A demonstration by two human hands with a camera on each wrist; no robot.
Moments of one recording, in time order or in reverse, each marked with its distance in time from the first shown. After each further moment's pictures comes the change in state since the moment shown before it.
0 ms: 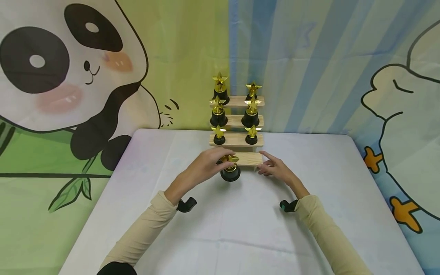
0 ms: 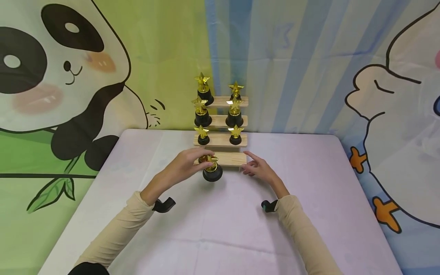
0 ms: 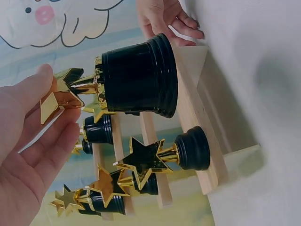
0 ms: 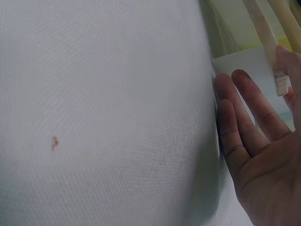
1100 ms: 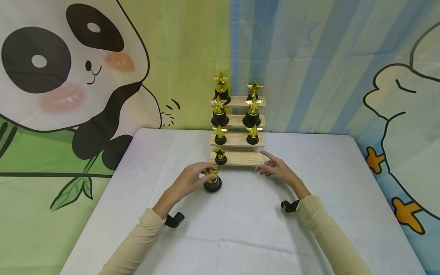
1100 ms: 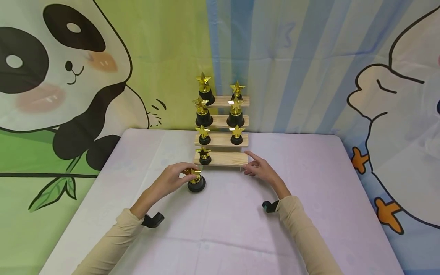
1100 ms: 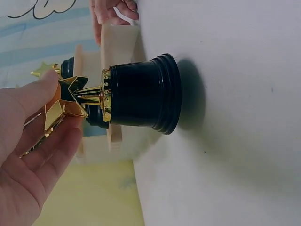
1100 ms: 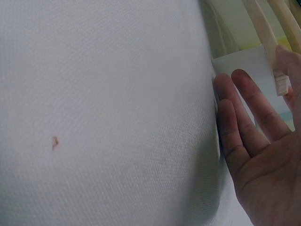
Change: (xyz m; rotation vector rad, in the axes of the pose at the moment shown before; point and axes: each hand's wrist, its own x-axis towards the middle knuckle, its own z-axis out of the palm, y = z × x) left_hand -0.067 -0.043 0.020 -0.036 0.001 -0.195; right_hand -0.001 -0.001 0.001 0.008 -0.006 -0.004
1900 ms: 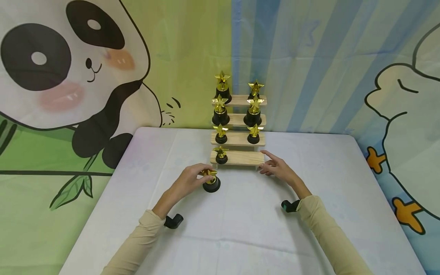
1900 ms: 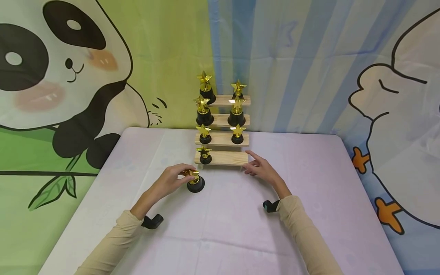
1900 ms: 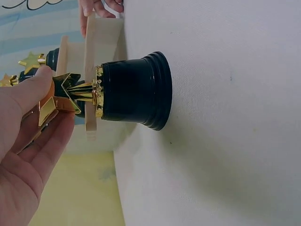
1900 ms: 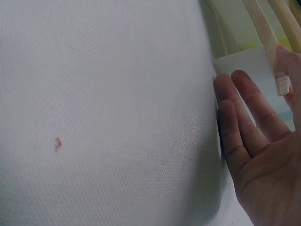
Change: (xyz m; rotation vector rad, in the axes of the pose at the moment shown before) left_hand -0.011 -0.017 0.010 -0.076 0.026 -0.026; right_hand 0.000 0.000 0.000 -0.014 0.003 0.008
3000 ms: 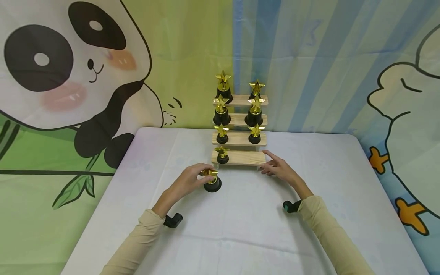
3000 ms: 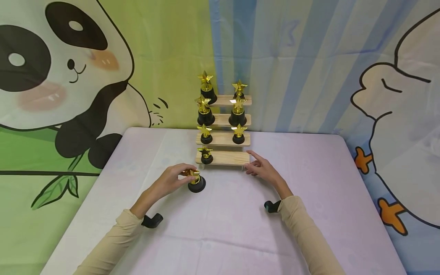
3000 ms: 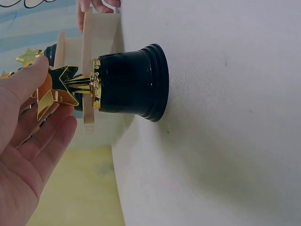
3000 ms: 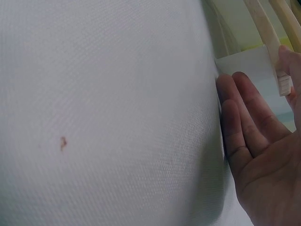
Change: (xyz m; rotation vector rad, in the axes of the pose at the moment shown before) left_hand 0.000 -0.004 -0.004 0.012 -0.035 0.008; right_hand 0.000 0.000 -0.001 -0.012 -0.006 0.013
